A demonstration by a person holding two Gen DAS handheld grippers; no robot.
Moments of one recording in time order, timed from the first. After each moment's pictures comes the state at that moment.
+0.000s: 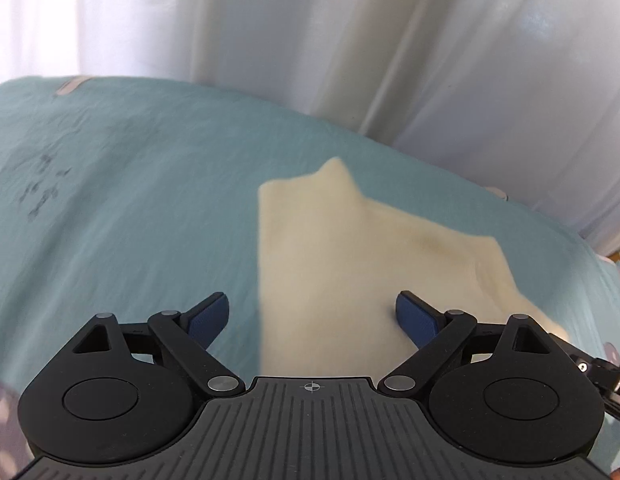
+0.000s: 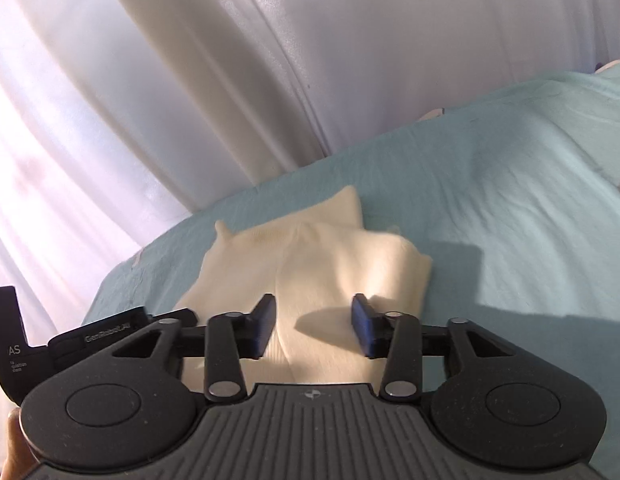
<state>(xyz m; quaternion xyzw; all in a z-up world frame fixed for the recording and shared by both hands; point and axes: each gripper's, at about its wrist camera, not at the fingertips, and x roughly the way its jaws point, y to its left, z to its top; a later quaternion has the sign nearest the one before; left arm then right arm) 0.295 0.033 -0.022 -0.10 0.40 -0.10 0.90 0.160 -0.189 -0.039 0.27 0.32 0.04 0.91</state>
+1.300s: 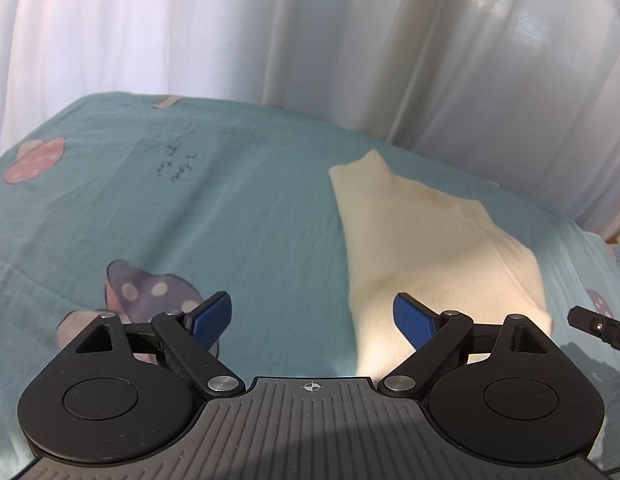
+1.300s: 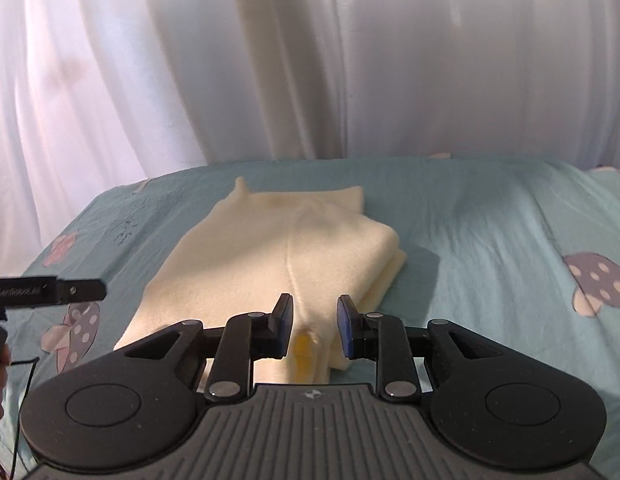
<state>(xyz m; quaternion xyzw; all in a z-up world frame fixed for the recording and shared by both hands) 0.165 0.093 0.017 -0.06 0.37 -0.07 0.92 0.125 -0.149 -0.009 0.09 0.32 0.07 0.94</state>
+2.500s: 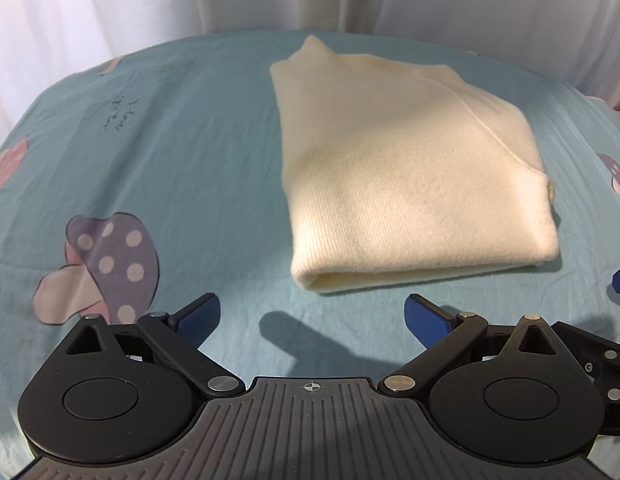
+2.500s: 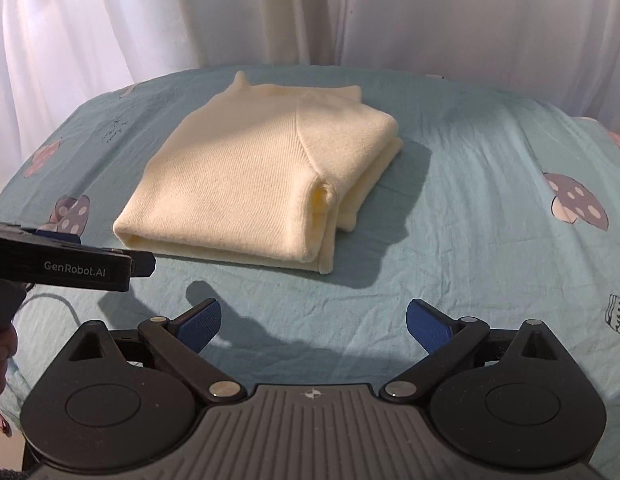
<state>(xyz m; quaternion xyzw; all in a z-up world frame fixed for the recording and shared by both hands) 0.151 0.033 -0.022 0.07 0.47 -0.08 0.87 0.076 -0.128 -0.022 0.06 0.44 0.02 0.90</state>
